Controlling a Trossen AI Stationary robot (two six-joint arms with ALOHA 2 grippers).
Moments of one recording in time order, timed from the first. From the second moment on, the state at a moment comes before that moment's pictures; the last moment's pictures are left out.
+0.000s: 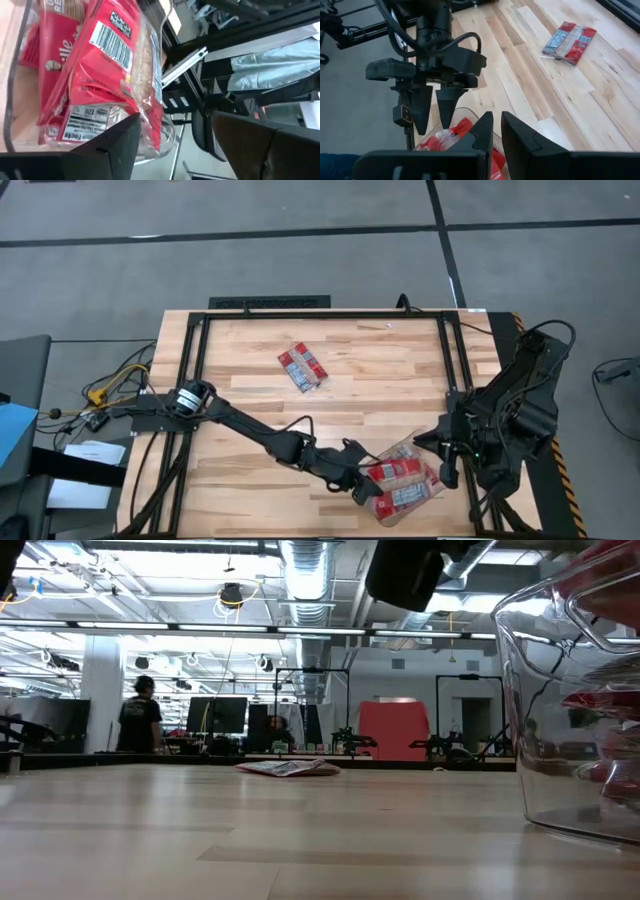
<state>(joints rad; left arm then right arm) -0.41 2.13 1.63 0.20 -0.10 -1.23 0.98 1.28 1.45 -1.21 0.81 1.13</state>
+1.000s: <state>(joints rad) 0.00 1.43 1.63 -0.90 -0.21 -0.52 0.95 1.28 1.45 -1.26 0.81 1.13</state>
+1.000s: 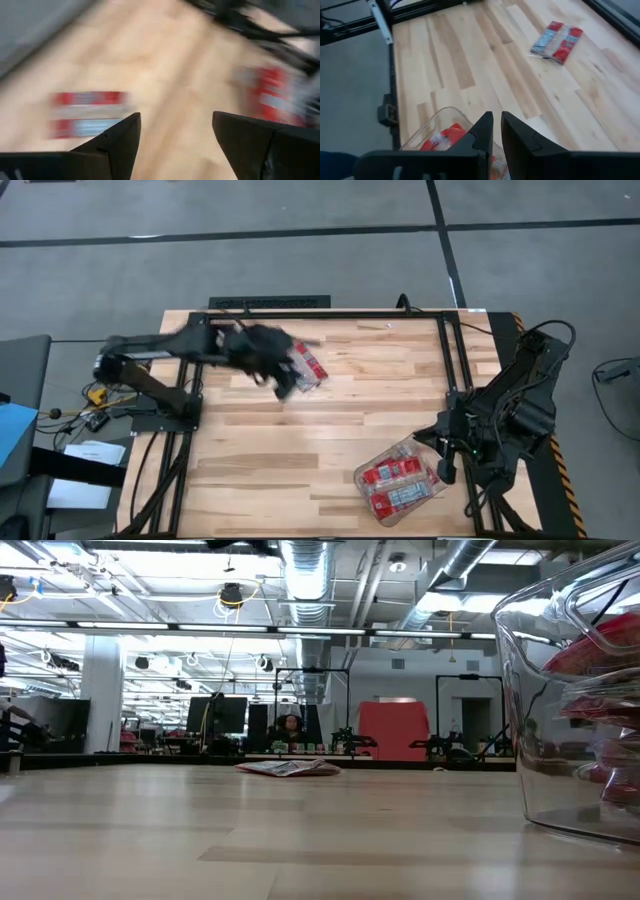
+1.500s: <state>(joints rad) 0.60 1.40 1.38 -0.86 -0.03 -0.10 0.77 1.28 1.45 -1.34 0.81 1.13</state>
